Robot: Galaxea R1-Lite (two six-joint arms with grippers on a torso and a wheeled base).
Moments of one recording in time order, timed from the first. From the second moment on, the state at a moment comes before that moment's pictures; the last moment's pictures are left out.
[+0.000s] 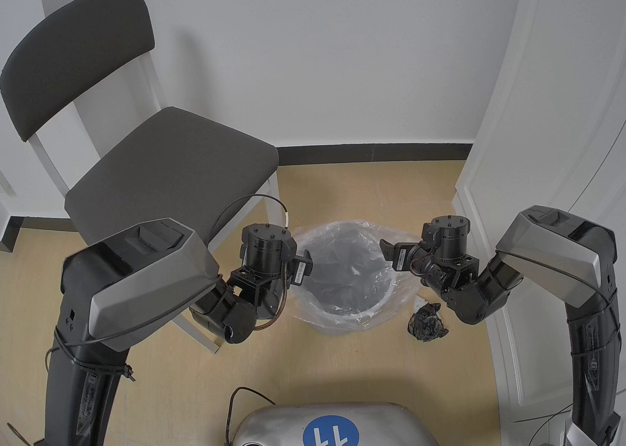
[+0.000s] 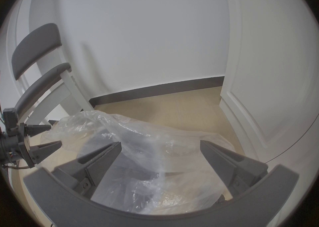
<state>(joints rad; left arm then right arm) -0.56 2.48 -1.23 -0.93 0.43 0.07 0.38 2.43 -1.12 -1.04 -0.22 0.22</state>
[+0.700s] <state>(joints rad) -0.51 2.64 -1.52 -0.93 0.54 0.03 0.38 2.58 -1.30 -1.16 -0.28 0.30</state>
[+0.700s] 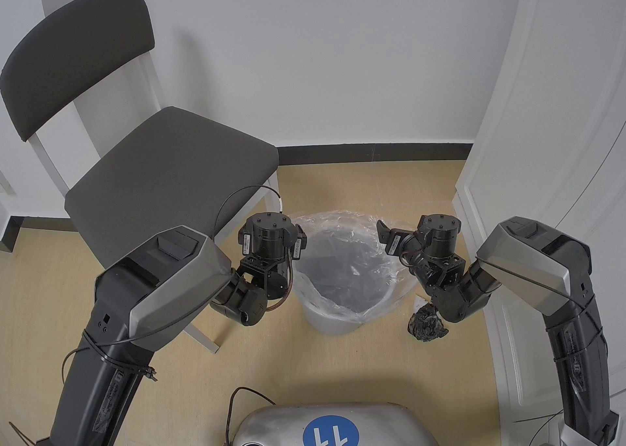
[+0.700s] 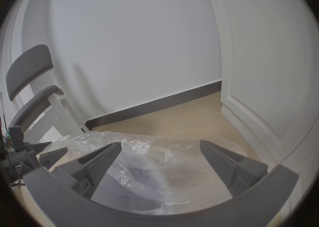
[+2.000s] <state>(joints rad) -0.53 2.60 -1.46 -0.84 0.58 -0.03 0.38 2.43 -1.18 -0.89 -0.27 0.29</state>
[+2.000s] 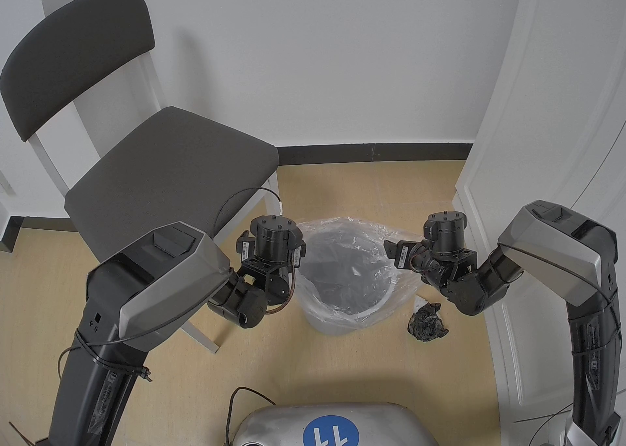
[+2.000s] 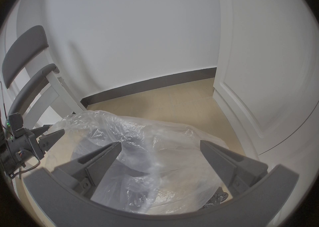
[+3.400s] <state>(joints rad) -0.47 2.76 -1.79 -0.82 0.59 -0.09 0.34 2.63 -1.47 -1.02 -0.35 0.38</state>
